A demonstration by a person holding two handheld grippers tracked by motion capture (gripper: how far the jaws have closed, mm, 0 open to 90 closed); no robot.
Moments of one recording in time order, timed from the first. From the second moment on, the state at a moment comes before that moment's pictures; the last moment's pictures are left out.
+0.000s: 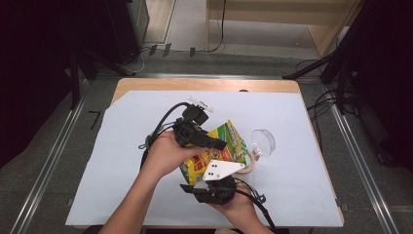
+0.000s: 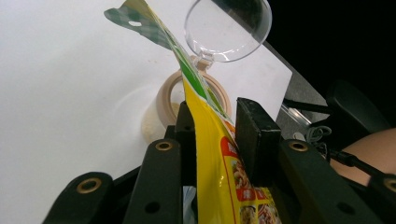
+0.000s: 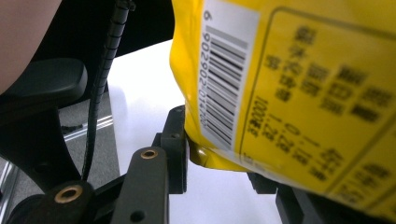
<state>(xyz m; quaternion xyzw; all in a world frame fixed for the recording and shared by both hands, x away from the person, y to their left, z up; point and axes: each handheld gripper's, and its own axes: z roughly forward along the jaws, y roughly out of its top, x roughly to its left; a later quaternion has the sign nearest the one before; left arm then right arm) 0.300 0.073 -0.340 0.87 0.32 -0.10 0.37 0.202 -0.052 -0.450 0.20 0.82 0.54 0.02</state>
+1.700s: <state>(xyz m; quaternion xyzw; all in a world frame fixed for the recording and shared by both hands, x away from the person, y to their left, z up) 0.317 0.068 -0.339 0.85 0.34 -0.13 0.39 0.215 -0.051 -0.449 0.22 0.80 0.55 0.01</state>
